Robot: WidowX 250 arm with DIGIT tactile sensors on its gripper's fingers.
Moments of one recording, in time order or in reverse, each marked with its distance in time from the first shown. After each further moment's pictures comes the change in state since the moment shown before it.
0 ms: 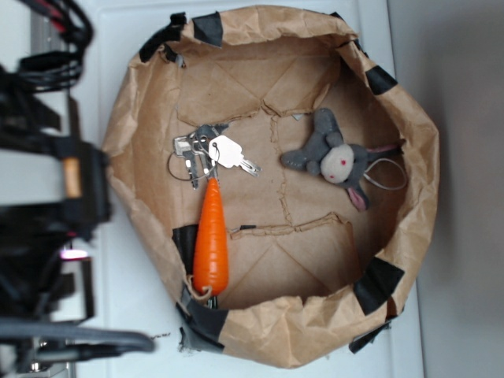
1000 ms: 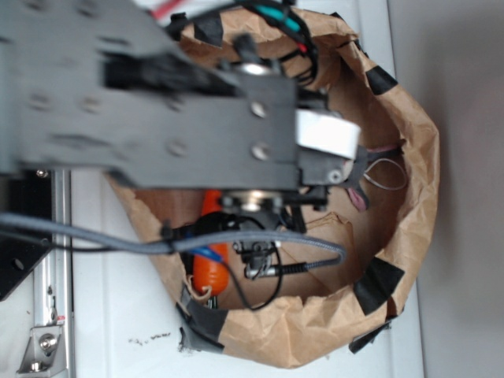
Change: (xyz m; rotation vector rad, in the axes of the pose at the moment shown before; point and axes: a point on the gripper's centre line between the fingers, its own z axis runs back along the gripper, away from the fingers) arm 0.074 0.026 -0.103 0.081 0.058 0.011
